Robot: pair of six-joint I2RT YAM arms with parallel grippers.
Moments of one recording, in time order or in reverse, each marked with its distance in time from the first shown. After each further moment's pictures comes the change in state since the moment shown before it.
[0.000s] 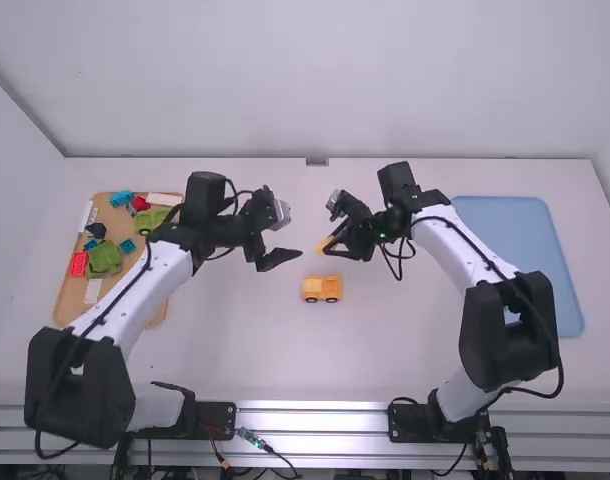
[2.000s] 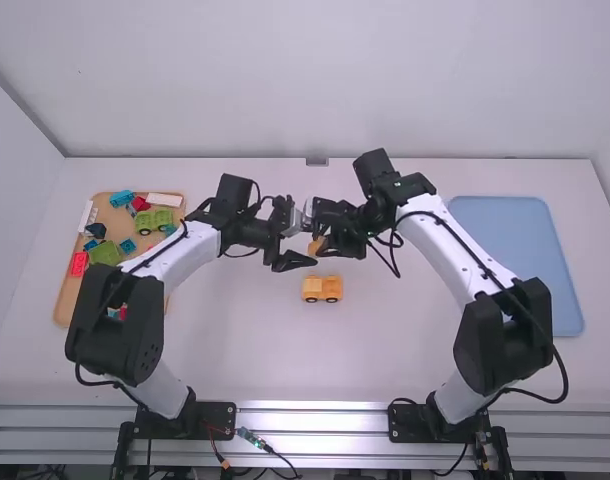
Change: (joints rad) left arm -0.049 0.269 0.071 0.045 0.286 0.119; right arm 0.114 0.000 0.174 -0.204 0.167 -0.336
